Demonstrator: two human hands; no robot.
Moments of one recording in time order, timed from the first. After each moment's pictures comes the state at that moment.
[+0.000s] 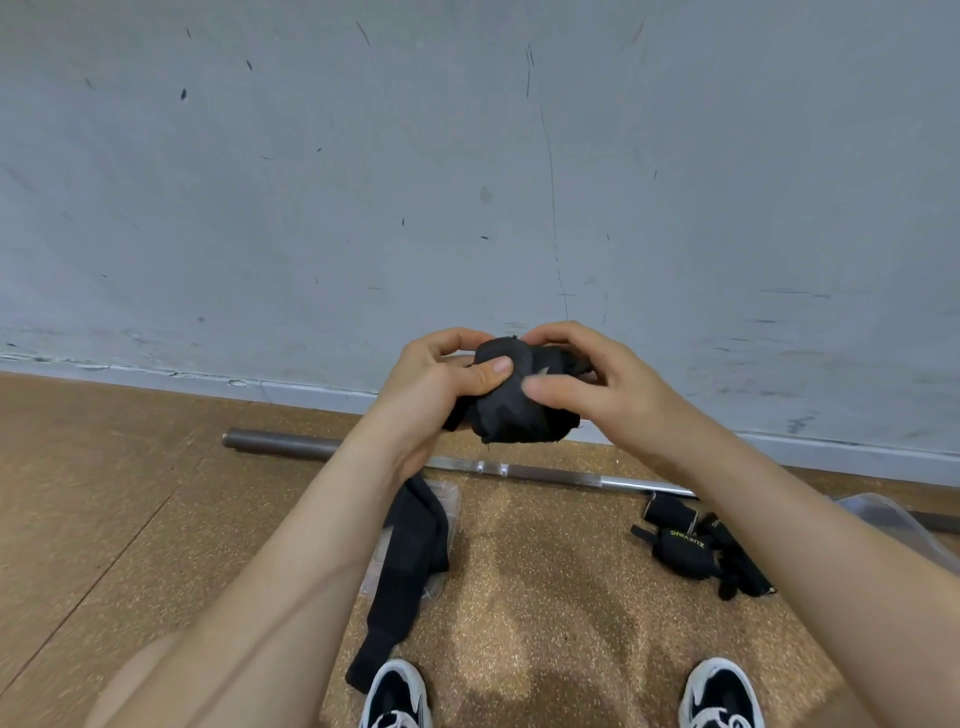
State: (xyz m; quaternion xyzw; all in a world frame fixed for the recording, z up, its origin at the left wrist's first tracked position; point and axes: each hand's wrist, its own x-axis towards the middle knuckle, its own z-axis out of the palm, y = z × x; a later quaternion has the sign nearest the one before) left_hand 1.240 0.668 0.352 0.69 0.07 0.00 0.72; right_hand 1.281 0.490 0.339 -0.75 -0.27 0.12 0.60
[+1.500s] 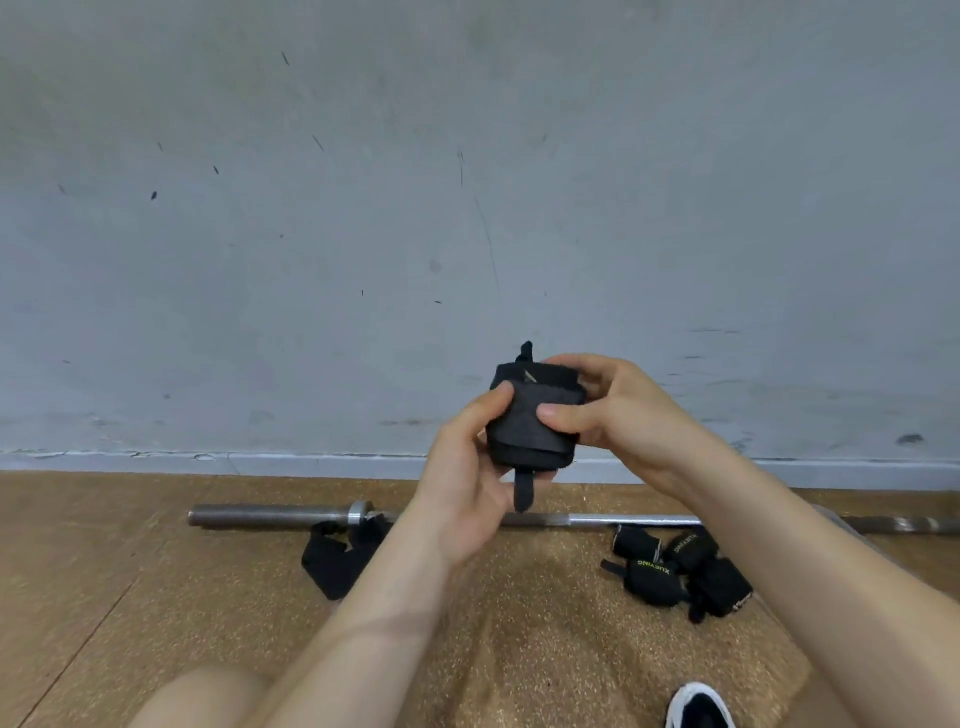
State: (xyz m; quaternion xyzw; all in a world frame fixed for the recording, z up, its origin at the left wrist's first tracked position) left_hand 1.222 0.590 0.357 0.49 0.09 -0.07 0.86; right_hand 1.275 0.438 0.367 -0.68 -0.13 0.14 0.71
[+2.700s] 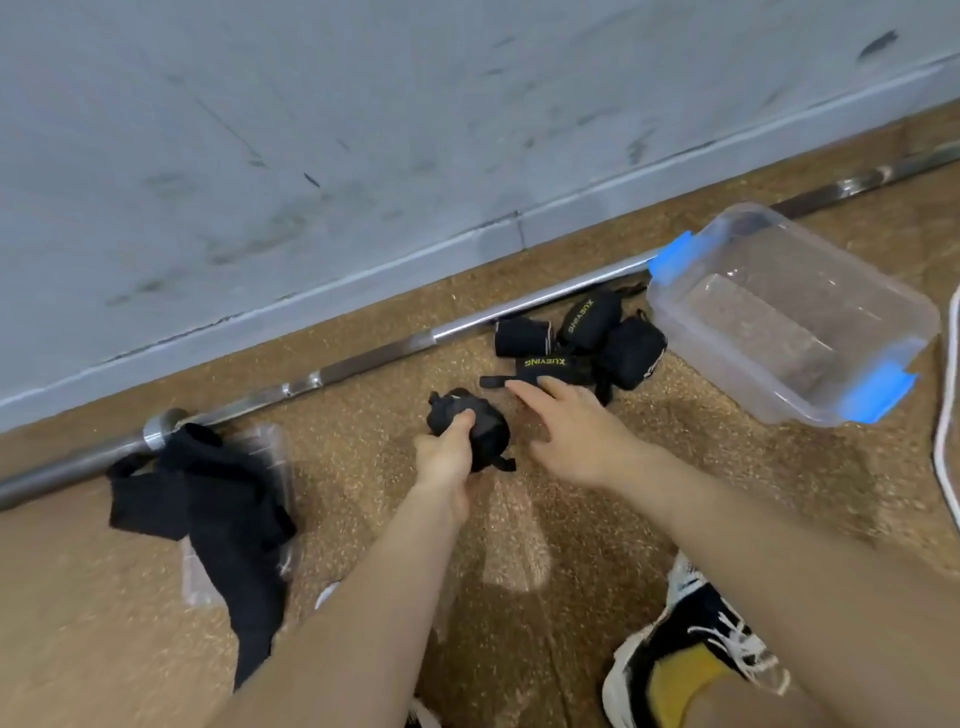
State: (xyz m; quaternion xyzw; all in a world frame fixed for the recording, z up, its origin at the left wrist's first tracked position) left_hand 1.329 0.475 -0.009 0.64 0.46 -0.22 0.58; right_hand 1.319 0.320 0.005 -0.91 -0.04 0.30 0.29
